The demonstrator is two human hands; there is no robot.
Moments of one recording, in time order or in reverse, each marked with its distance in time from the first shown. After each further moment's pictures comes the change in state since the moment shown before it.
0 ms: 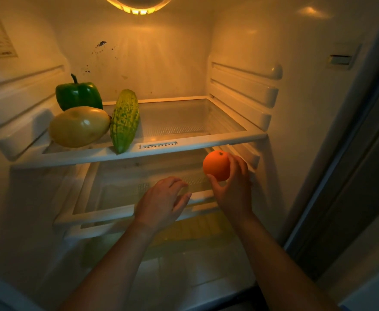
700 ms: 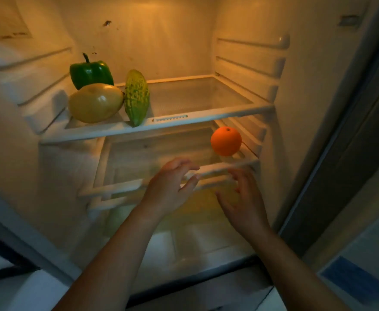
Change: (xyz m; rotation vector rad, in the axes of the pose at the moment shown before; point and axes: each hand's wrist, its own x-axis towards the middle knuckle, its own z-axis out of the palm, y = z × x) left_hand -0.037 0.011 -0.024 -0.302 0.039 0.015; right_hand -0.092 -0.013 -0.039 0.135 -0.187 -0.049
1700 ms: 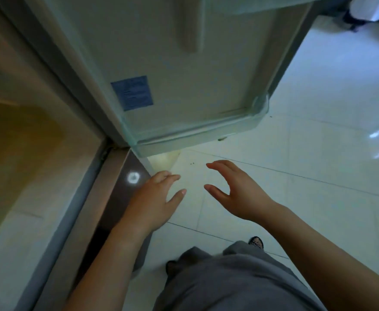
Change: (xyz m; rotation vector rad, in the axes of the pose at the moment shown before) left_hand -0.231 0.178 0.143 -0.122 -1.041 0.485; right_hand -0.383 -0.073 -0.156 -0.421 0.000 0.943
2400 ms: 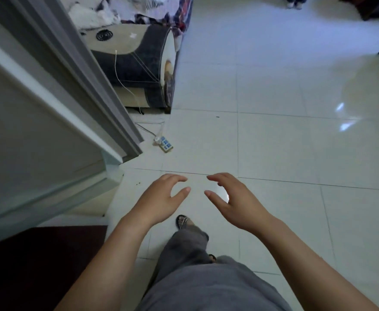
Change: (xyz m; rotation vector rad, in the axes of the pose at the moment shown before) left_hand 0.270 0.293 0.154 -0.099 -0.229 0.050; right_hand -0.008 0.333 -0.200 0.170 0.038 0.281
